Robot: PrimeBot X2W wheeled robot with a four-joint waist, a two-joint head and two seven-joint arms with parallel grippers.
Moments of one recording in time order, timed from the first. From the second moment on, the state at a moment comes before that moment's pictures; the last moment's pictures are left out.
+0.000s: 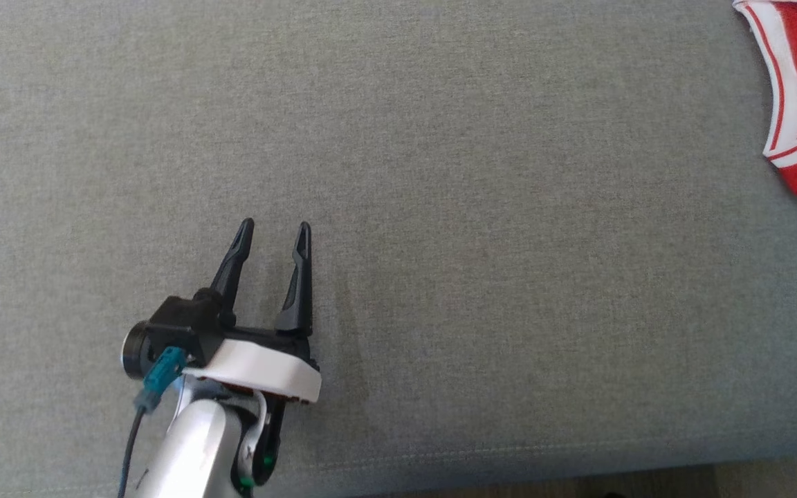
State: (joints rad) left arm -0.15 0.05 -0.34 0.12 -0.26 0.06 -0.25; right arm -0.86 -0.51 -0.21 0.70 -0.17 0.13 0.29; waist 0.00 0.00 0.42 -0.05
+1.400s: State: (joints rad) left arm -0.02 0.05 -0.25 0.19 -0.33 0.13 -0.25; right arm -0.23 -0.06 -0.08 0.30 0.08 0.13 -0.10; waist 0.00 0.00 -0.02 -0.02
